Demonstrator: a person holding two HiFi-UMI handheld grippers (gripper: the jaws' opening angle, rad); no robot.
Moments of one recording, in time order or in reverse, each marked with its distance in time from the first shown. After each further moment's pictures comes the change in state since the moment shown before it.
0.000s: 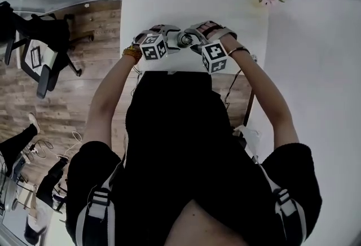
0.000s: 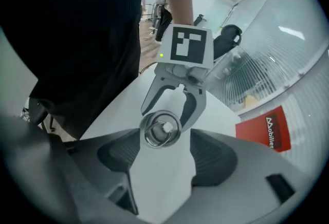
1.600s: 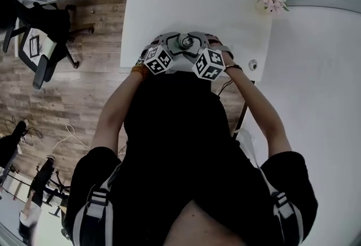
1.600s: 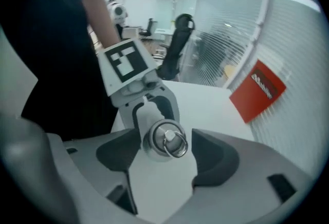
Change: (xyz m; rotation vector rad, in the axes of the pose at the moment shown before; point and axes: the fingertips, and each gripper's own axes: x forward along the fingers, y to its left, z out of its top) left arm -0.002 -0.010 0.002 -0.327 -0.142 0.285; right arm 0.003 -0.003 0.024 0.535 -0.054 -0.061
